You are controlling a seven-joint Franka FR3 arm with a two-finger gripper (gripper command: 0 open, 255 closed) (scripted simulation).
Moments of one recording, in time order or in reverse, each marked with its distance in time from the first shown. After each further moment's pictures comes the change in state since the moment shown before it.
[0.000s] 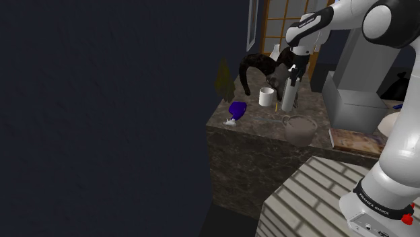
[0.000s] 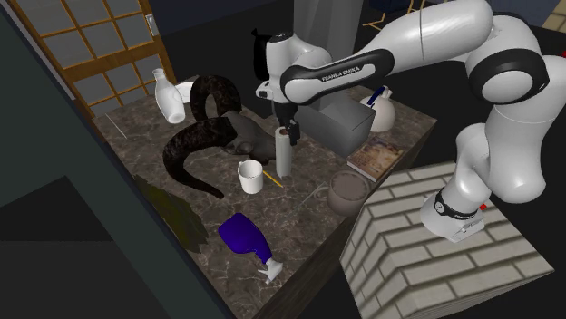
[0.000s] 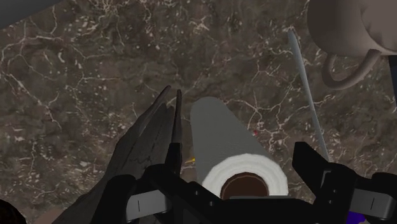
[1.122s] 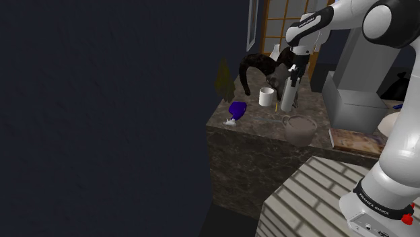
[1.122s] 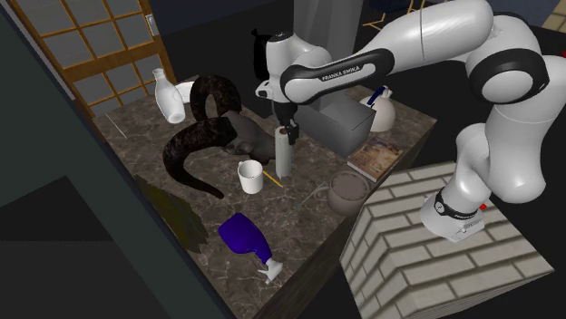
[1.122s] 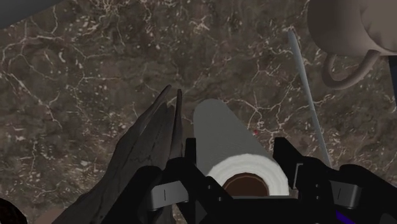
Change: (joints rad) arm 0.000 -0.001 0.000 0.002 0.000 -0.002 0.000
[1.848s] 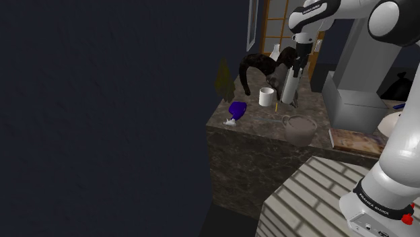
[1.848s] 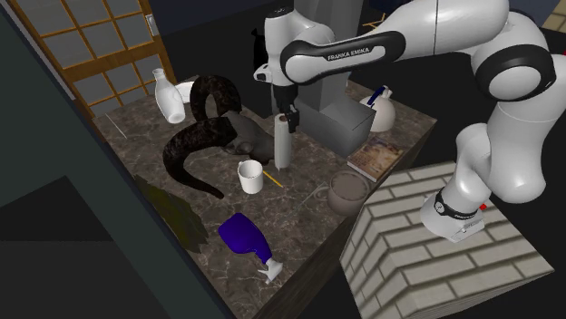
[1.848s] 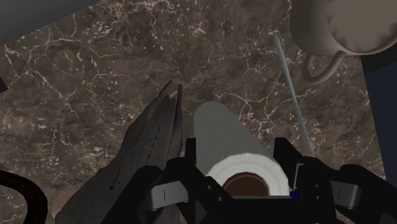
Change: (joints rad) arm 0.002 -0.034 -0.006 0.100 -0.020 -0.131 0.015
